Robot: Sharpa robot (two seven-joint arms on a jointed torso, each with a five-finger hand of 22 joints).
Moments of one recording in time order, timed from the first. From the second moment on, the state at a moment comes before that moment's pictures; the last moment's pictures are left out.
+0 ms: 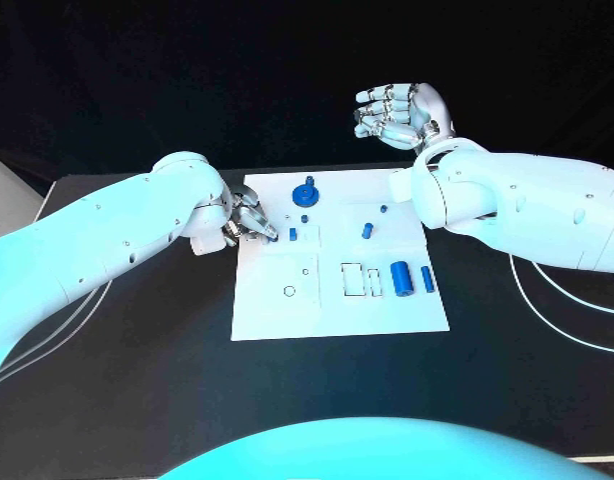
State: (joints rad) left arm 1.23 -0.40 0.07 1.01 -1.03 0.34 -0.51; left_hand 1.12 -0.17 0.78 0.19 0.34 0.83 0.08 0.77 0.71 1.18 0.00 1.14 0.72 1.47 -0.05 1.54 1.31 0.12 1.25 0.06 1.36 1.09; right arm 1.29 -0.75 -0.08 1.38 -0.33 -0.72 0.39; right_hand 1.31 -0.22 0.56 0.07 0.50 0.83 0.21 0.23 0.27 0.96 0.17 0.28 0.10 1.07 0.11 0.21 0.42 0.18 1.02 0.21 0.07 0.26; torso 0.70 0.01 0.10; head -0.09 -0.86
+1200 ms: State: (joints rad) left arm 1.26 -0.31 0.07 0.87 -1.02 0.48 -0.52; left_hand 1.10 -0.15 0.77 0.18 0.35 0.84 0.08 0.75 0.71 1.18 0.01 1.13 0.70 1.47 -0.05 1.55 1.31 0.12 1.25 0.06 1.36 1.08; right arm 1.29 -0.74 -0.08 1.37 -0.33 -0.72 0.39; right_hand 1.31 -0.23 0.56 0.07 0.51 0.83 0.21 0.23 0.26 0.96 0.17 0.28 0.10 1.07 0.11 0.21 0.42 0.18 1.02 0.21 0.07 0.25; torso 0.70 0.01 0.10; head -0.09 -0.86
